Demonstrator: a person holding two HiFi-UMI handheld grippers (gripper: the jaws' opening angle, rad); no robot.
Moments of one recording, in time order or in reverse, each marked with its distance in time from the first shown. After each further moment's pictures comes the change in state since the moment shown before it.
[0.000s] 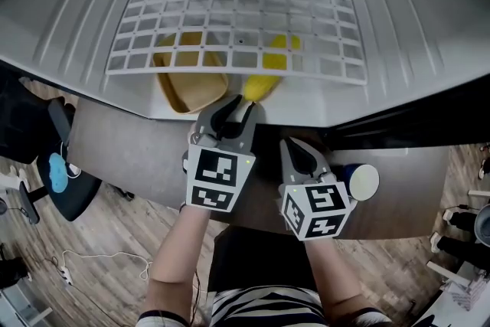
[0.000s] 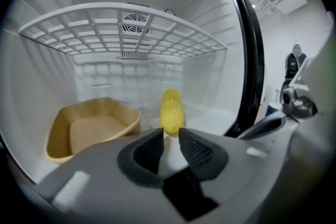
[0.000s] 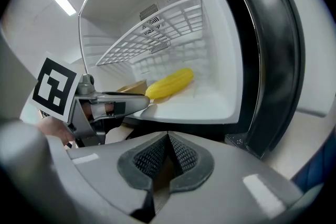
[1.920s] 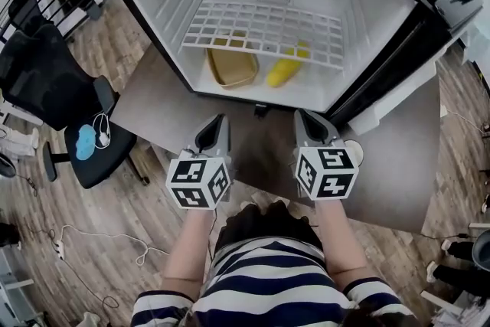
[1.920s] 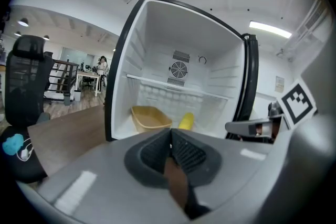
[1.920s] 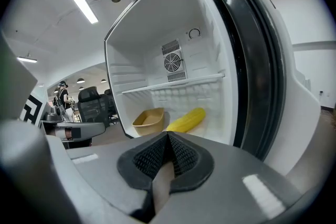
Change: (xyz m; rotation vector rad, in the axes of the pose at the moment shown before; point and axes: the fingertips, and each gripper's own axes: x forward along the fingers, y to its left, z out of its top) left arm -0.182 0.005 0.017 -0.368 -0.143 0.266; right arm -0.092 0.033 0.083 -0.120 -0.148 0.091
